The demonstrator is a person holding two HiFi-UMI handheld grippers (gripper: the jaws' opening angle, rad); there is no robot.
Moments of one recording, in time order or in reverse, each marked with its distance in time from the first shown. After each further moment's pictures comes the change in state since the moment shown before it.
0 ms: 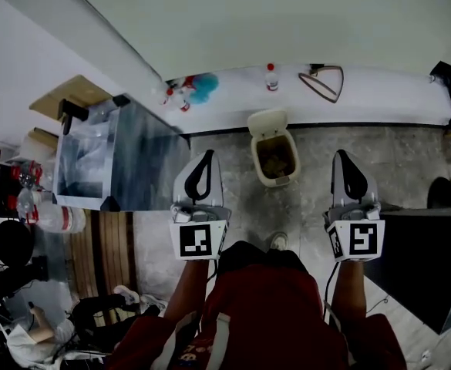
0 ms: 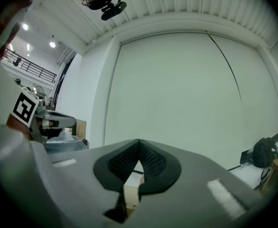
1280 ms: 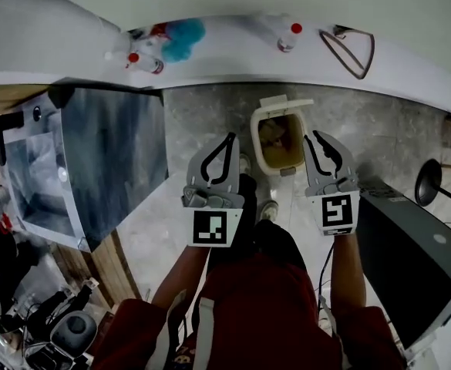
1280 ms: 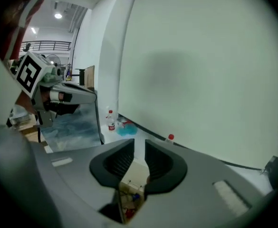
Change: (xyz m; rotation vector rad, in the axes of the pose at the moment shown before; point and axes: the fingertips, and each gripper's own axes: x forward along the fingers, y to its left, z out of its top) left arm 0.189 0.073 -0.242 -0.161 0.265 -0.165; right arm 0.261 0.088 -0.241 -0.160 0.512 0.275
